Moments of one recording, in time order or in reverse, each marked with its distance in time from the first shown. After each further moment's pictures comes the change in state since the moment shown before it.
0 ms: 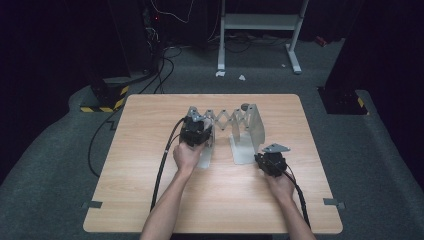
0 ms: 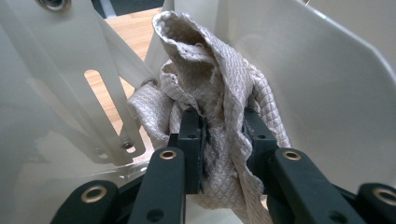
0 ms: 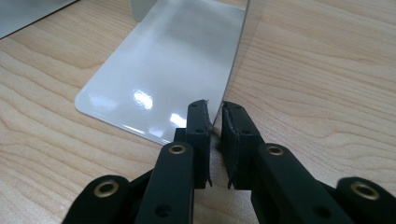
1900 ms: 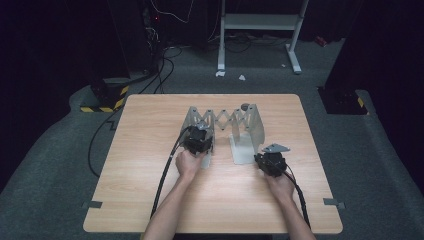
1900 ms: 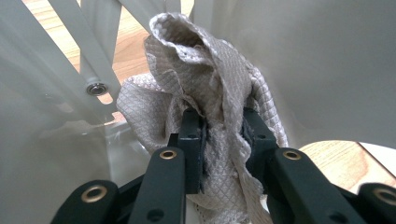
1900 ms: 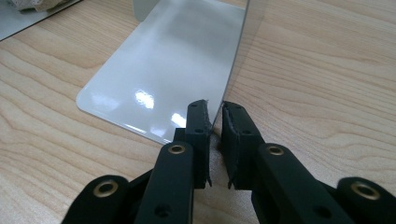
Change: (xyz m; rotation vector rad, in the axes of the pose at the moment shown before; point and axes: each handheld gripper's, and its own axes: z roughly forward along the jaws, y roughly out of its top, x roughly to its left) left arm -0.001 -0.034 0.037 0.123 0.016 0.014; right arm 0.001 0.000 0.000 0.000 0.007 0.000
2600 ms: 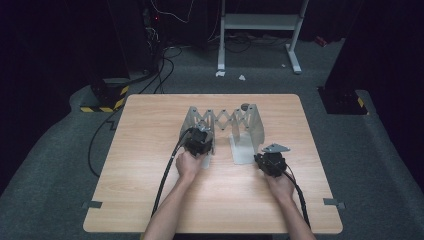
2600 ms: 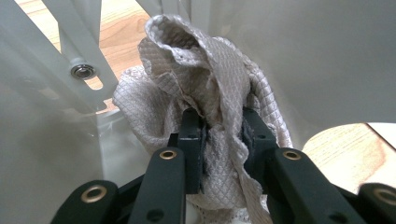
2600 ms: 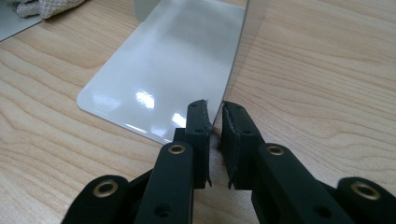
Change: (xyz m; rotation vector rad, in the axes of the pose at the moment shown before) left arm 0.000 -0.005 0.008 0.036 0.007 0.018; right arm 0.000 0.000 0.000 0.000 0.003 0.001
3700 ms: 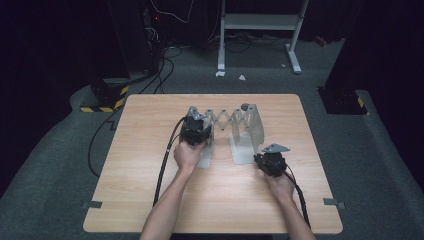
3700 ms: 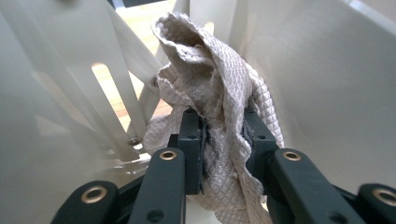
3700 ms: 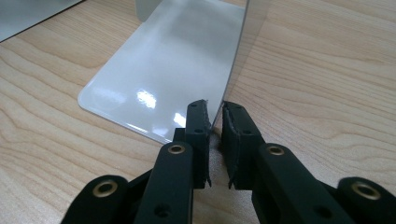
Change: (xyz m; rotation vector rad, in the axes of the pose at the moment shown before) left arm 0.005 0.038 -0.046 -0.131 0.016 -0.052; right arm 0.000 0.000 0.000 0.001 0.007 0.003
